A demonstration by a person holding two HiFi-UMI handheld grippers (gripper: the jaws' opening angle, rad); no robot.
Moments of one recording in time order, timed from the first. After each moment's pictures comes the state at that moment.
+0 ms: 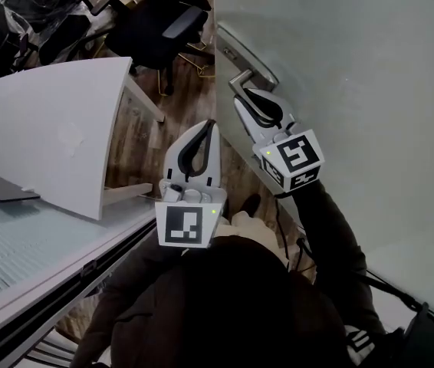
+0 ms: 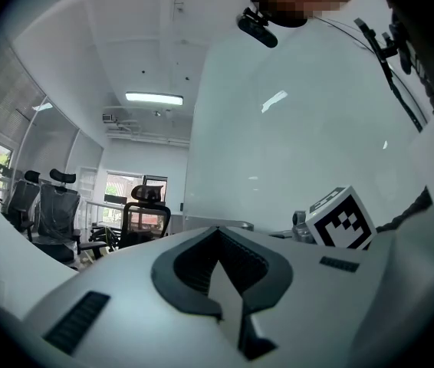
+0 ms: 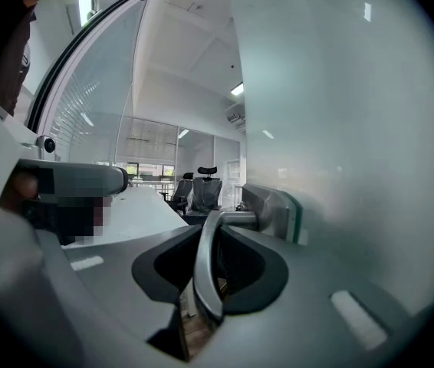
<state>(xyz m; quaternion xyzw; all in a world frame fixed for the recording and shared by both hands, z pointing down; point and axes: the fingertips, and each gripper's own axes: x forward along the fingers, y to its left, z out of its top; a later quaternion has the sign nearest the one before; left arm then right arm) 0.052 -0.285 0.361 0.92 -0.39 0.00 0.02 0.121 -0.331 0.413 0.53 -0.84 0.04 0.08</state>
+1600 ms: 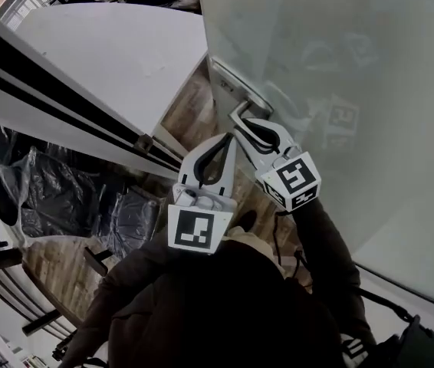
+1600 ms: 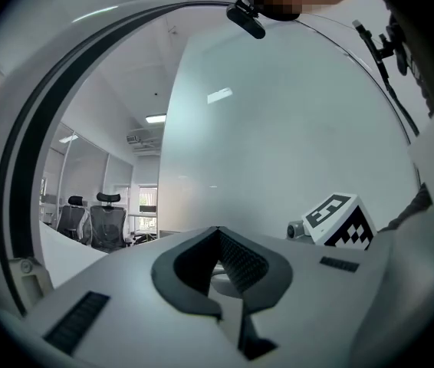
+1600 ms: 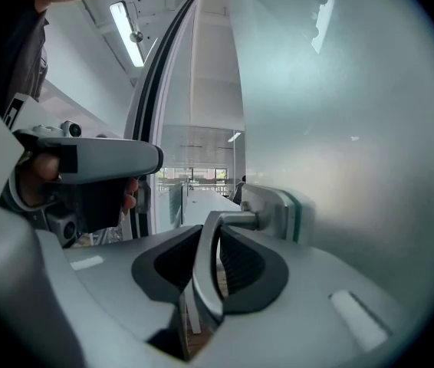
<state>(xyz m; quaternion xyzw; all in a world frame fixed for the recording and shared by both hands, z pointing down) -0.133 -0.081 0.308 0.87 -0.49 0.01 -0.02 -0.118 -0.123 0.383 0.35 -0.93 0.03 0.09</state>
